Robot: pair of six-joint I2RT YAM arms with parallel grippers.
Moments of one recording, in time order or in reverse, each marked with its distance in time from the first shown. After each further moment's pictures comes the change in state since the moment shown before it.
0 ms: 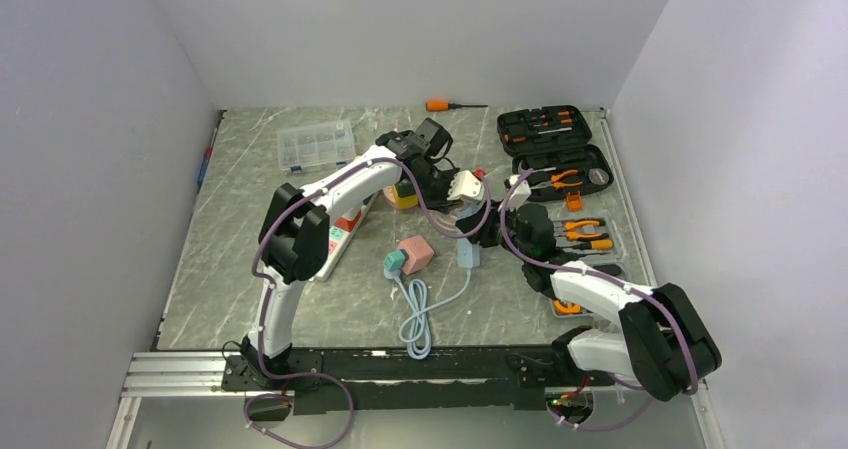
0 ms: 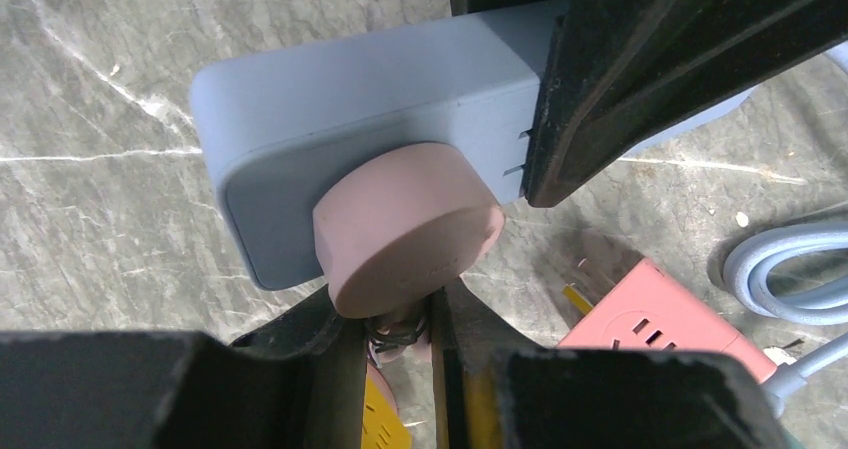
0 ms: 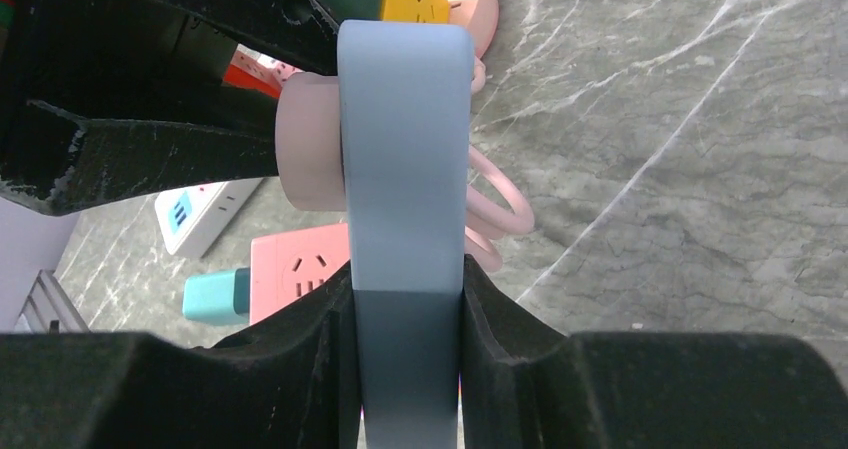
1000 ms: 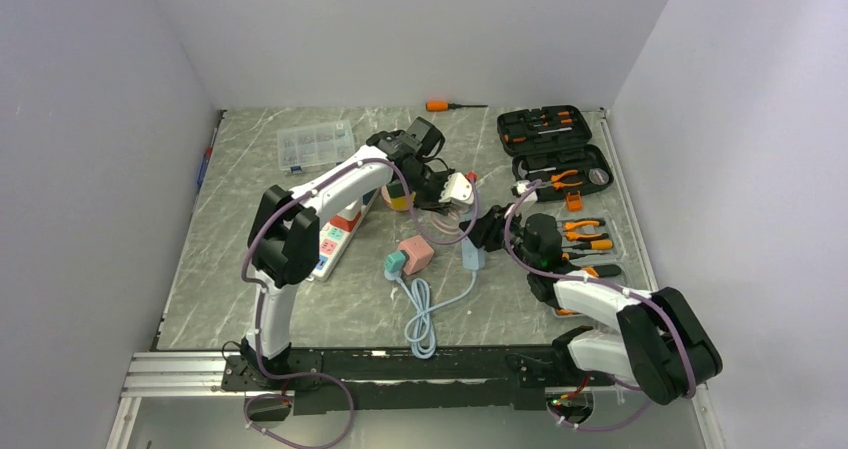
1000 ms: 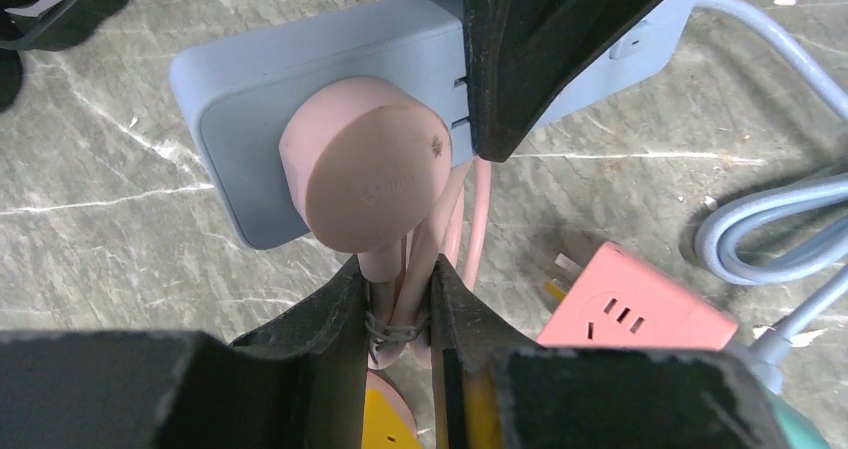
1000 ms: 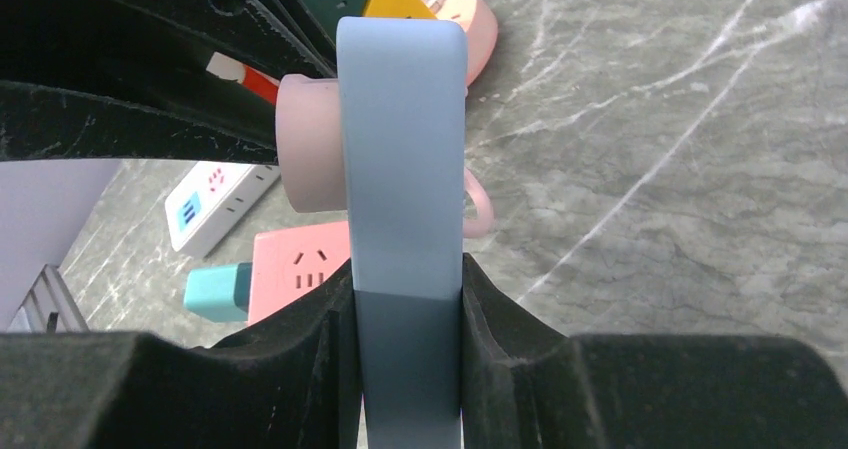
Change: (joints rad) left arm 0.024 -0.060 -0.068 0.012 0.096 0.106; right arm -0.048 -0.009 -0.101 0.175 -0.031 -0.021
